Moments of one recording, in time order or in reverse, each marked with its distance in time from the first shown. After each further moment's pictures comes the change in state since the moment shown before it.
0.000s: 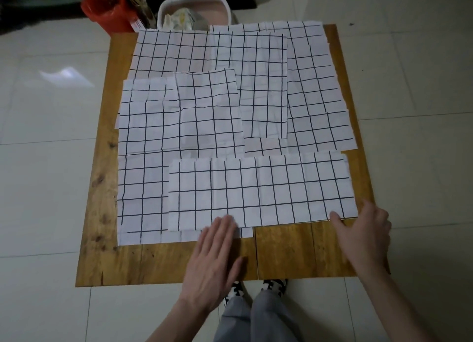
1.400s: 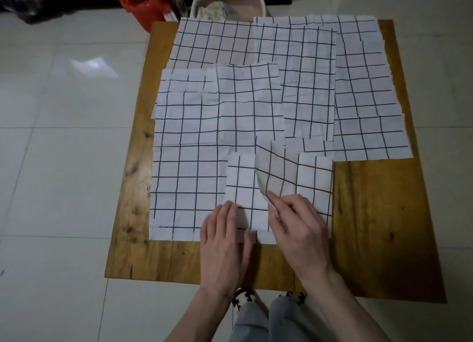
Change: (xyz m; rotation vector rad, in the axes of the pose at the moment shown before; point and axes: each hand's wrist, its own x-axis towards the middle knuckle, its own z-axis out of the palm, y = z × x) left_hand 0.020 -0.031 -0.012 -0.169 0.278 -0.333; right_hand -0.091 -0.139 0.070 0.294 0.235 -1.039
